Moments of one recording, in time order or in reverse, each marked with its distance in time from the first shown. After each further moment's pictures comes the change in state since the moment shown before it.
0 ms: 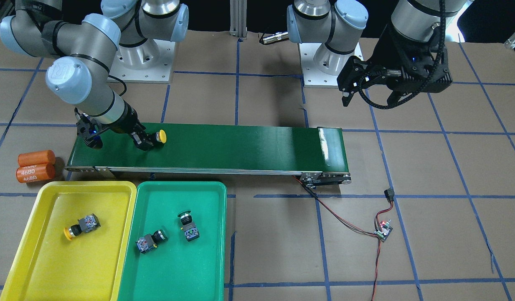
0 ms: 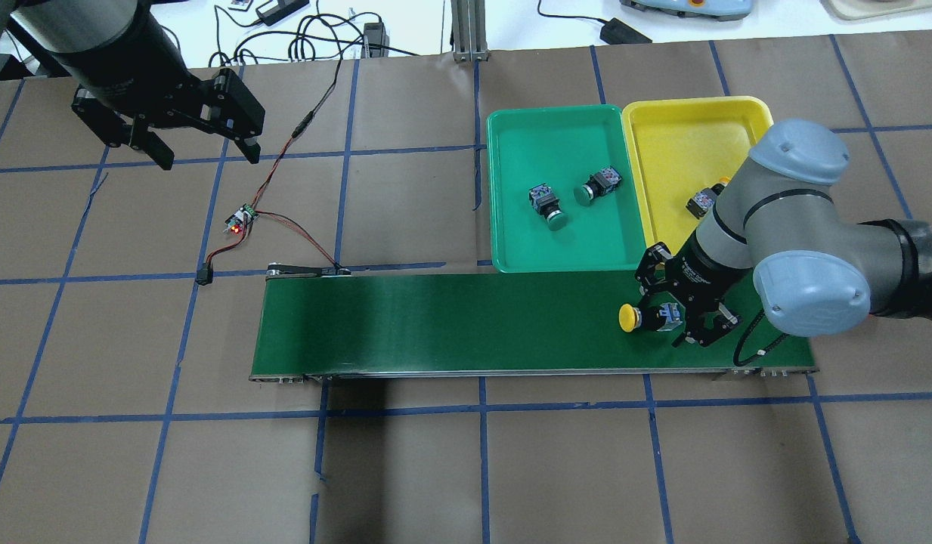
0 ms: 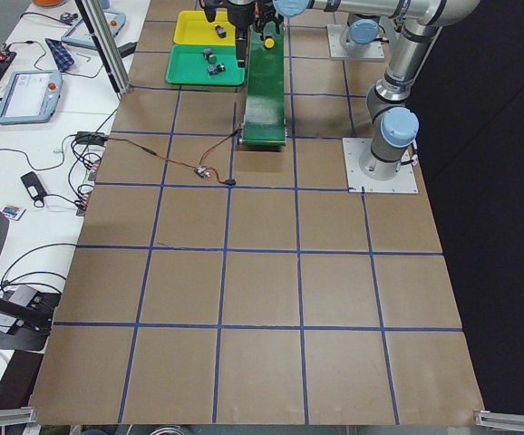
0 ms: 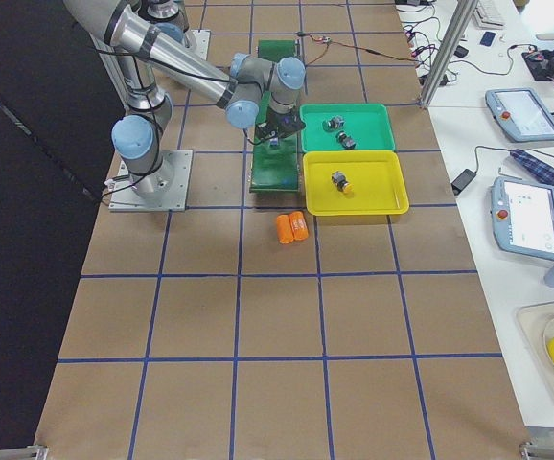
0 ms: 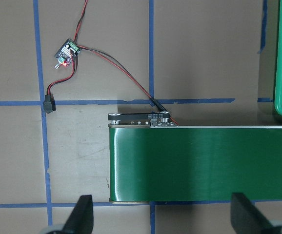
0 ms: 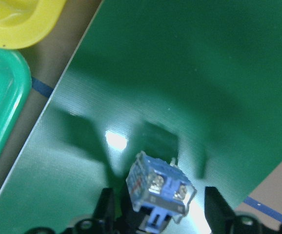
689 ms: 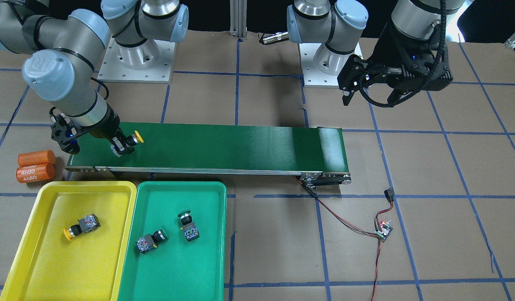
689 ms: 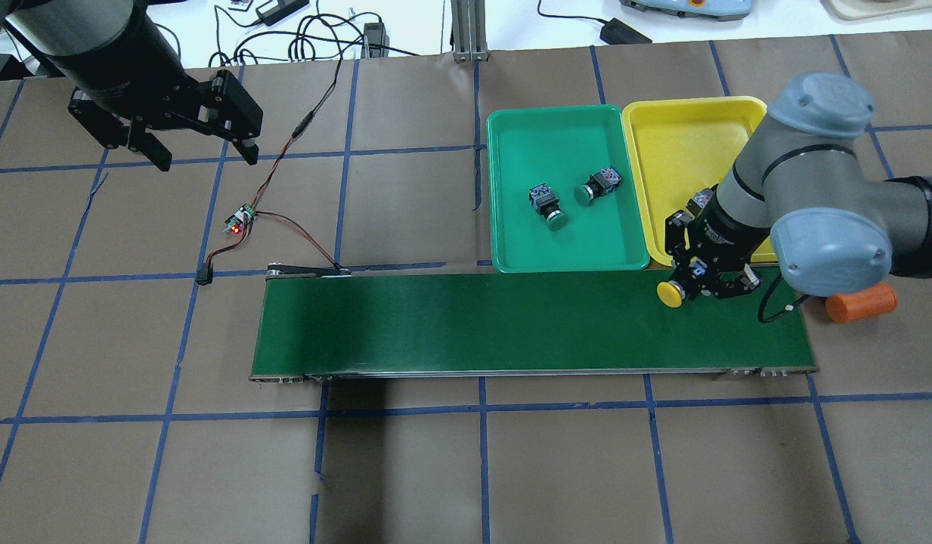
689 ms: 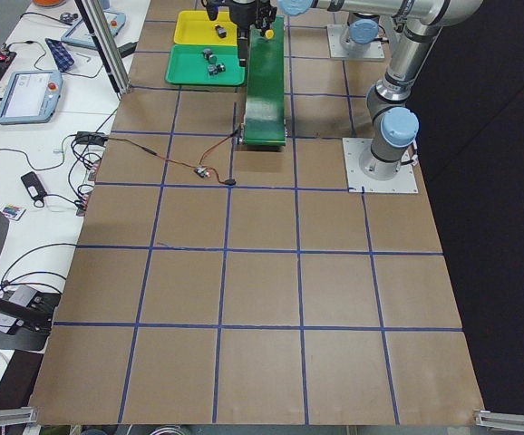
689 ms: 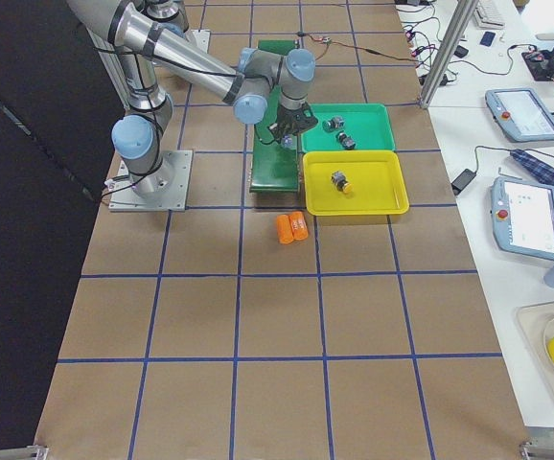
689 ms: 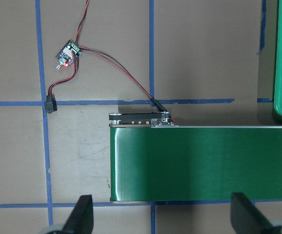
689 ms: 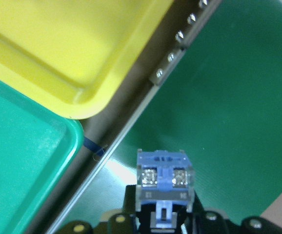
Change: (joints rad) left arm 0.001 0.008 -0.010 0.008 0.000 0.001; right arm -0.022 0.013 -0.140 0.011 -0.097 -0.070
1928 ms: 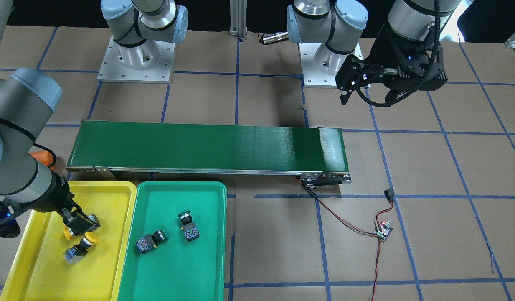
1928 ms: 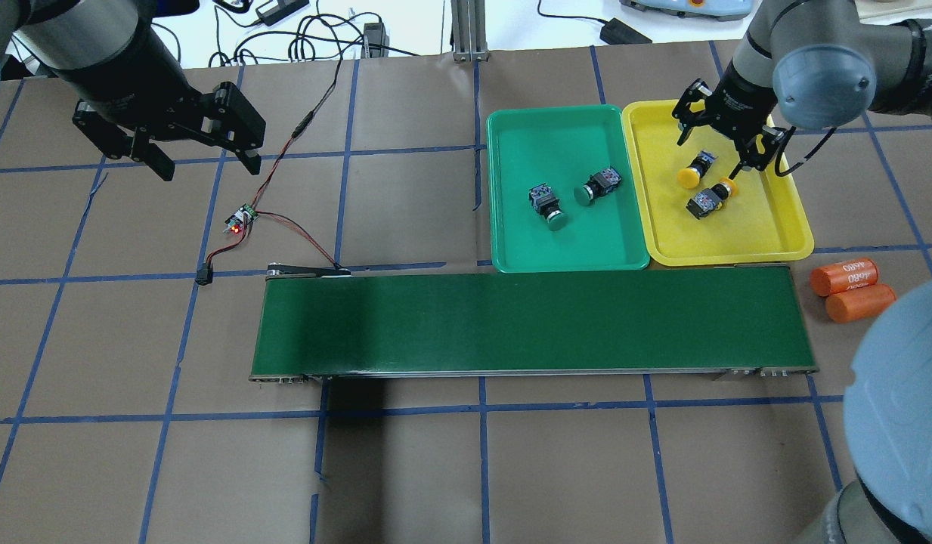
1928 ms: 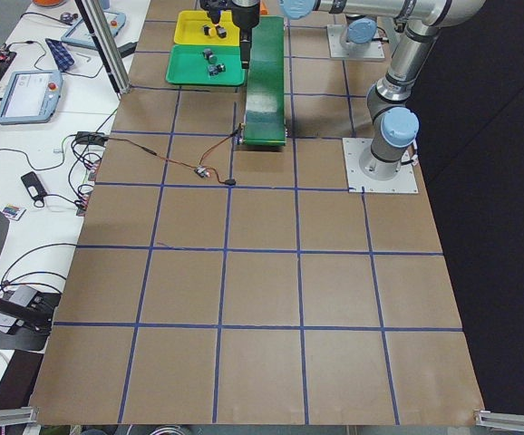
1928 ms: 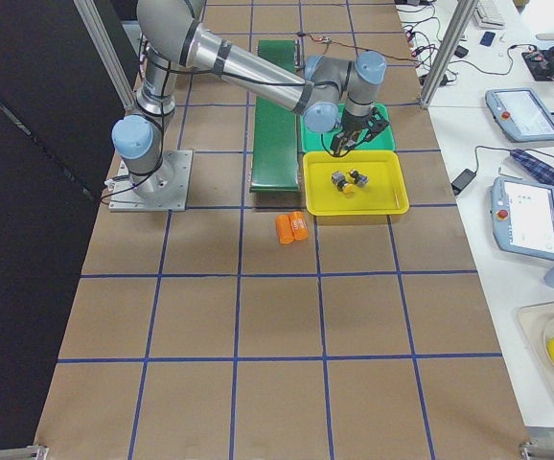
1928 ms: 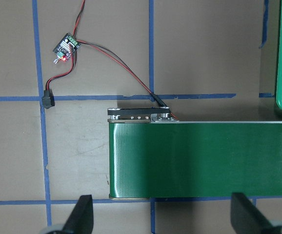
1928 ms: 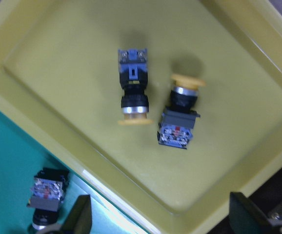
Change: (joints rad) left arm -0.001 0.014 -0.026 0.006 0.000 0.000; right arm -0.020 0.306 -0.451 0.080 -0.027 -0.180
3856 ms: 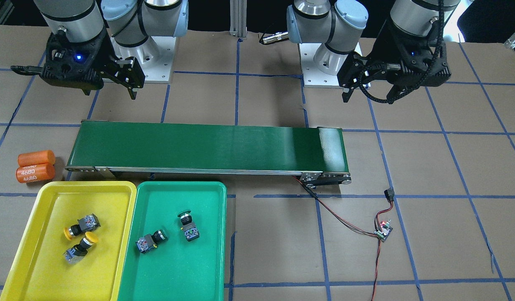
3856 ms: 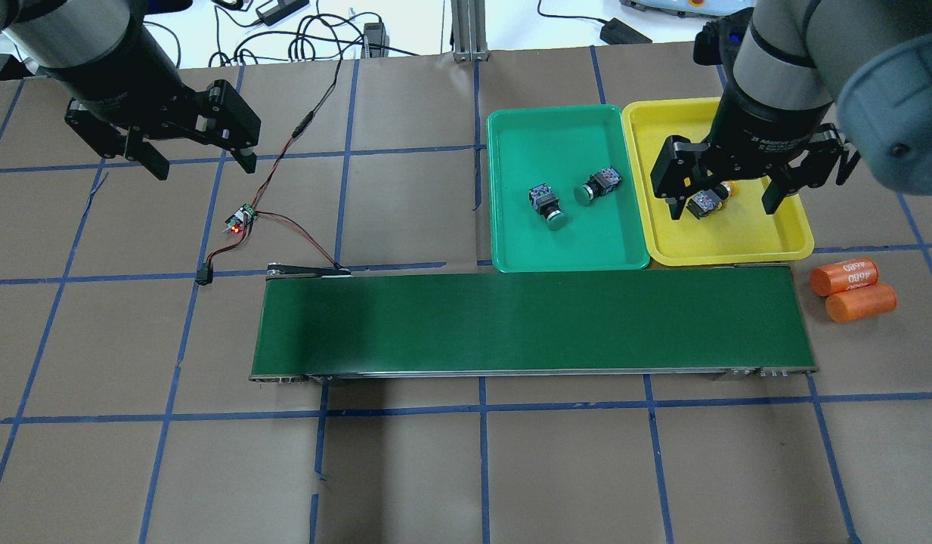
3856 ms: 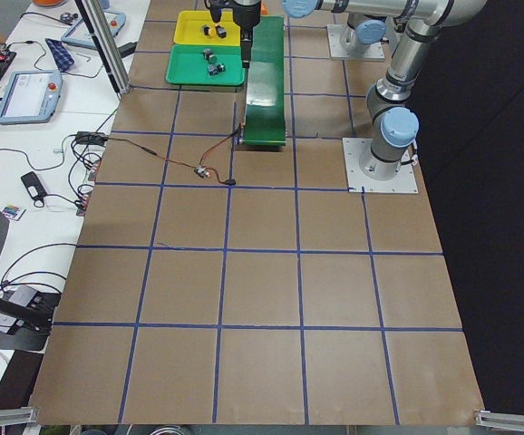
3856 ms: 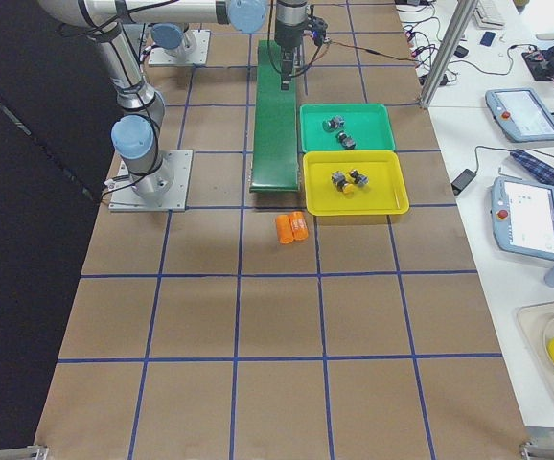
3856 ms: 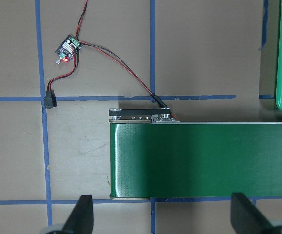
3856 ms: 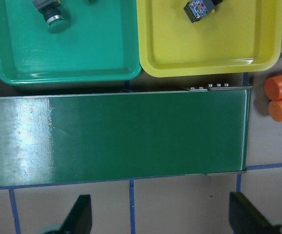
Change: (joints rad) left arm 0.005 0.010 0.000 -0.002 0.000 0.000; right arm 0.192 -0.450 0.113 0.353 -0.117 -0.542
